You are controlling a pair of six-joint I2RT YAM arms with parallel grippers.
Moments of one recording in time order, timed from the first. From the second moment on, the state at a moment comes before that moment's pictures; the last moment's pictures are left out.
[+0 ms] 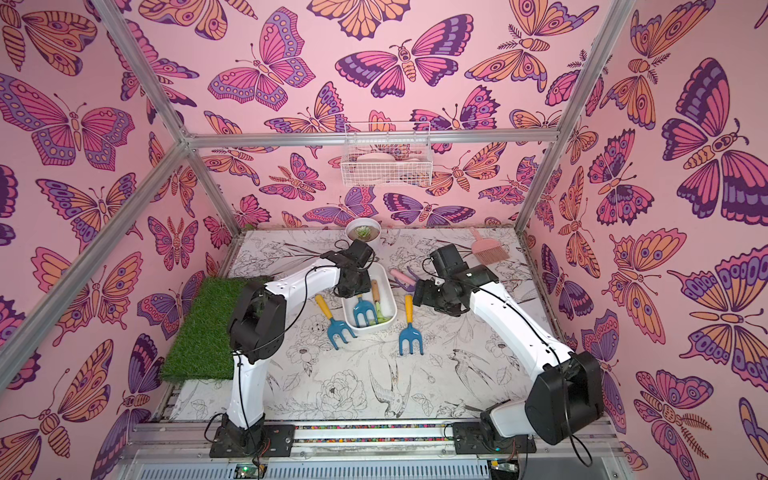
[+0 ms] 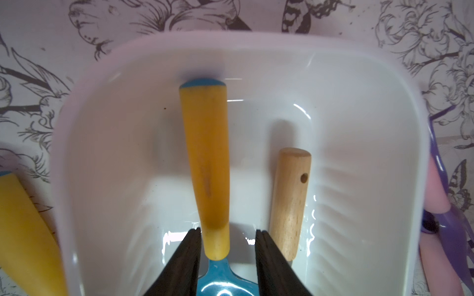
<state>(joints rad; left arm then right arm) -0.58 2.12 1.70 -0.77 -0.09 -0.79 0.48 1.41 1.23 -0.92 -0.13 0.60</state>
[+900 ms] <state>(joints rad) -0.52 1.39 1.33 -0.77 -0.10 -0.68 0.48 1.69 1.30 -0.89 -0.16 0.55</state>
